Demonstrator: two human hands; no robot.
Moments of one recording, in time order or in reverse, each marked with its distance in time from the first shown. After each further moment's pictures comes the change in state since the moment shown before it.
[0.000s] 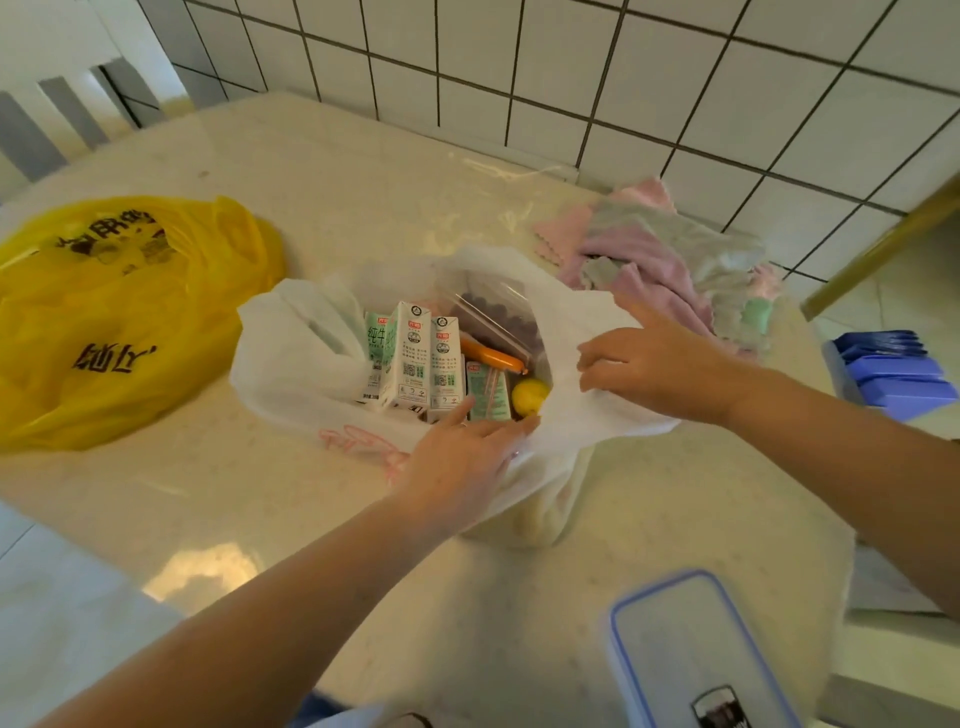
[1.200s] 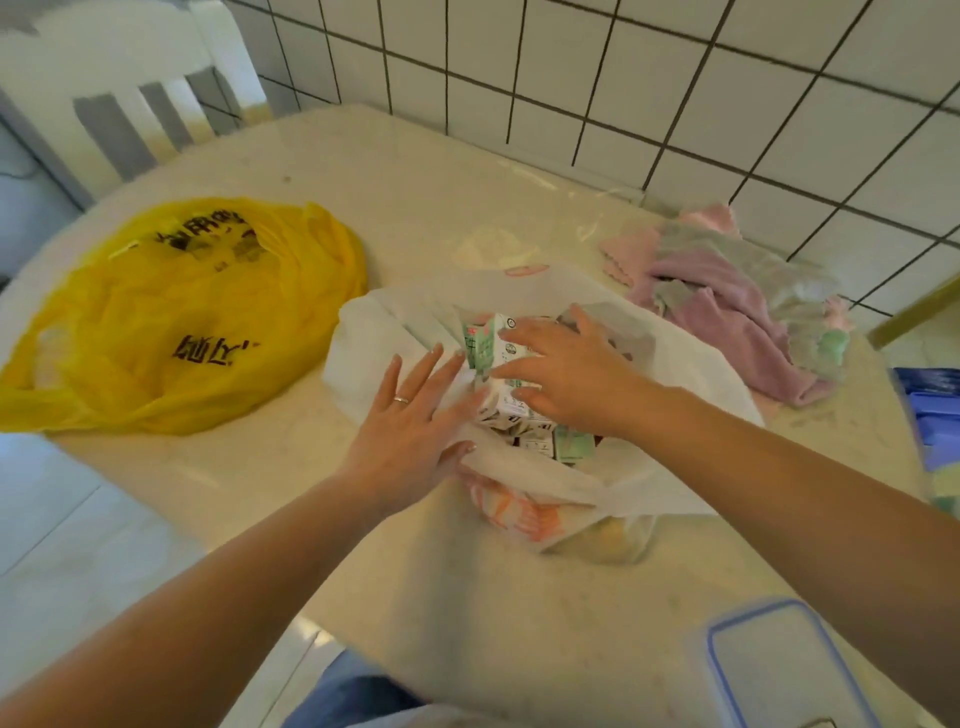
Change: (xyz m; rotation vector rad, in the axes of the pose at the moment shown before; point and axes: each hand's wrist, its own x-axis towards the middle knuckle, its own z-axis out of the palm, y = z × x) left_hand -0.069 -0.115 -0.043 0.316 -0.021 -0.106; right_hand 0.137 -0.101 -0.035 0.284 0.000 0.140
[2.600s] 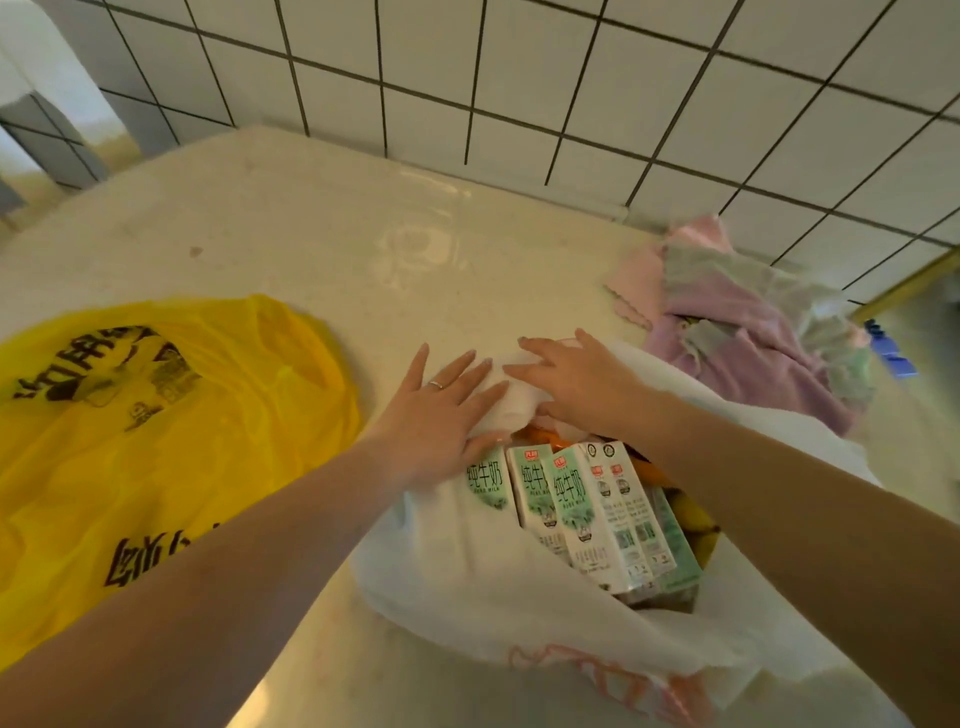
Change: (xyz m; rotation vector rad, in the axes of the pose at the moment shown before) left_hand 0.165 -0.157 0.043 0.035 -0.326 0.306; right_hand 0.163 0.064 0.019 -0.115 -0.314 0.339
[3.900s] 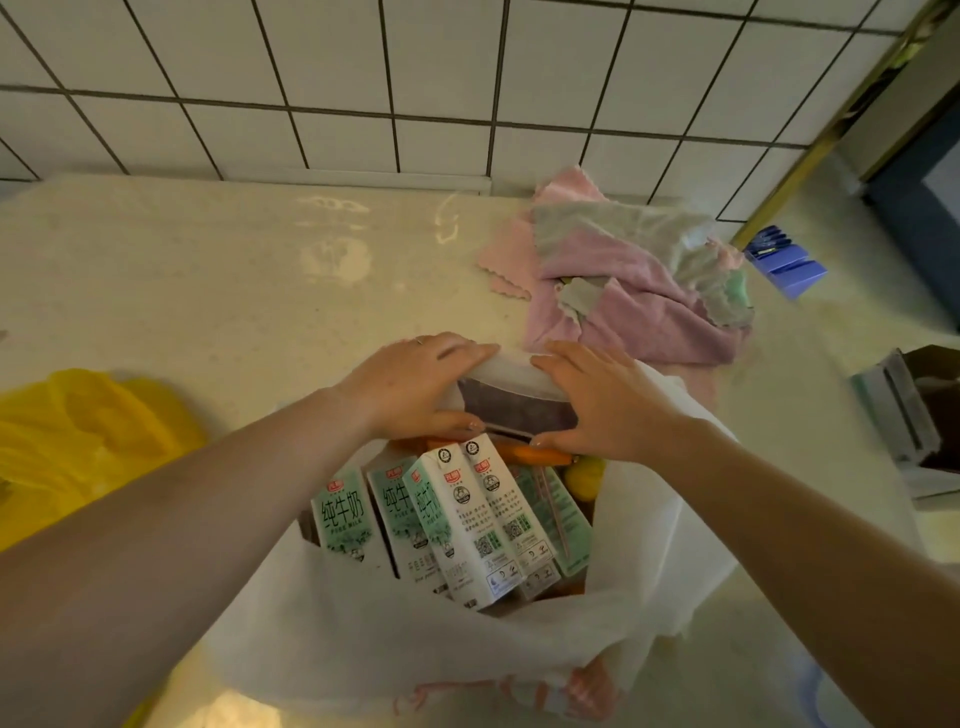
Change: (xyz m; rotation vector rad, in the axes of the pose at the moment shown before) left_hand 0.113 0.061 -0.047 -0.233 0.008 0.325; right_hand -0.120 0.077 0.060 0.364 0.128 0.344
